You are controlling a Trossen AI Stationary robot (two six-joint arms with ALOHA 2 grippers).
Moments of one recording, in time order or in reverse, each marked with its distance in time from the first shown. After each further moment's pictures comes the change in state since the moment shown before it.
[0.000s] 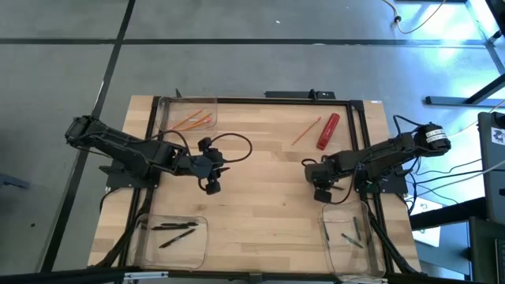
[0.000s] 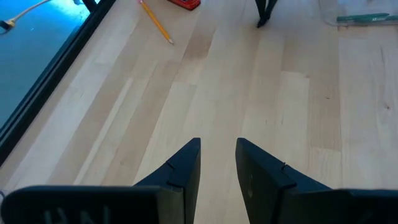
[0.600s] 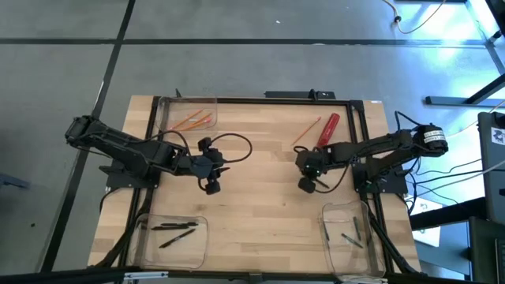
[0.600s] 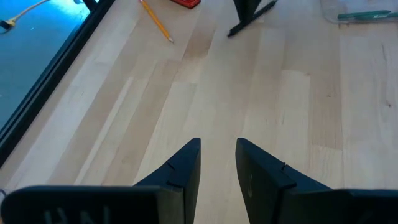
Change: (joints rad) left arm 0.000 0.000 0.000 -0.006 0.000 0.002; right arm -0.129 0.006 0.095 0.147 0.030 0.039
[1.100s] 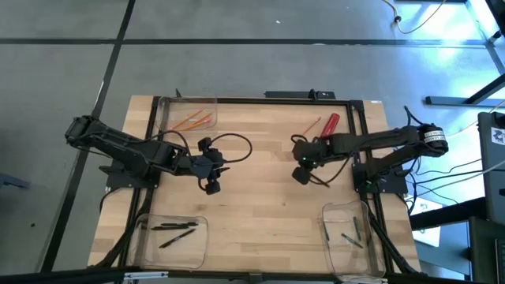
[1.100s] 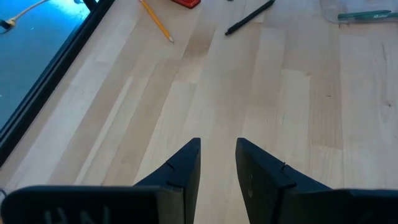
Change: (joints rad) left arm 0.000 0.000 0.000 0.000 0.000 -0.001; right arm -0.011 -0.003 0.254 -0.260 0.106 0.089
